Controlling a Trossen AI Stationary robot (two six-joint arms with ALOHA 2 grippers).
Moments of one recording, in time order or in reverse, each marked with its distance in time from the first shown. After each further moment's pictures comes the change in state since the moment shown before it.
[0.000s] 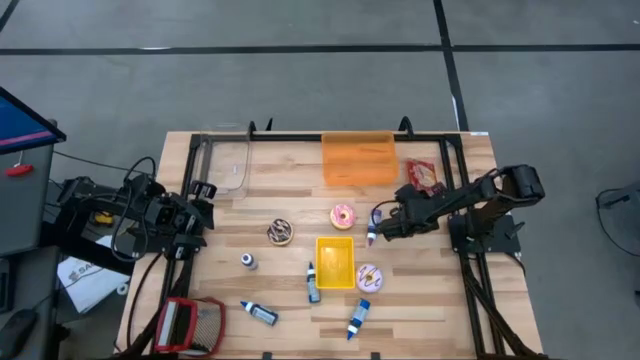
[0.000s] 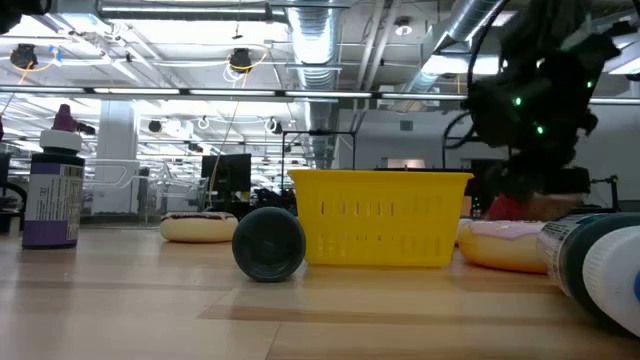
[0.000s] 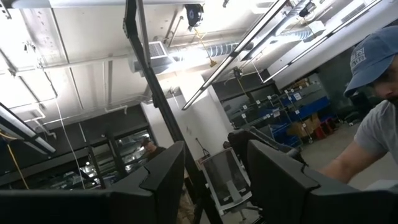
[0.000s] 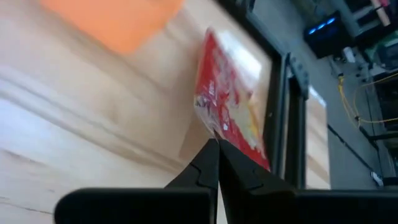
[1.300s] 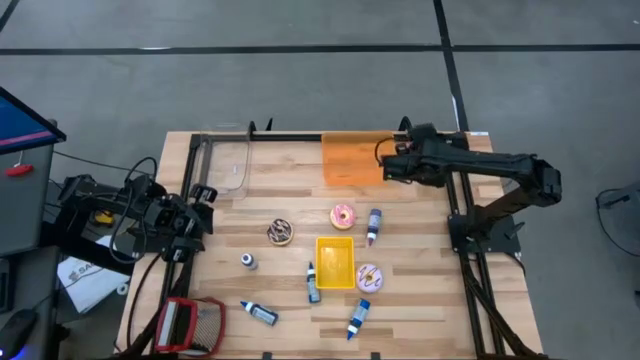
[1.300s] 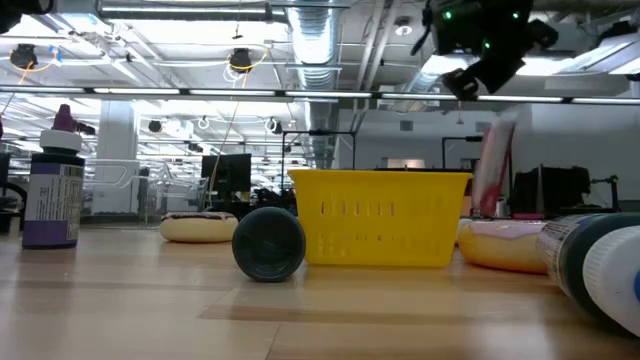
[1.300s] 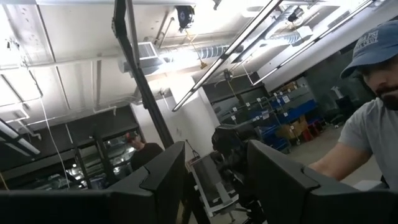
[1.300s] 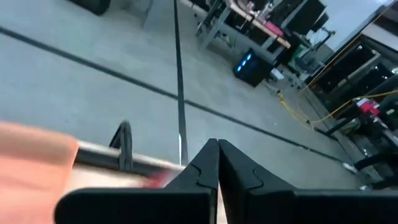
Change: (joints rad) left arm -0.028 0.007 0.000 -0.003 0.019 -0.007; right arm -0.376 -0.173 0.456 -0.326 0.432 -0.132
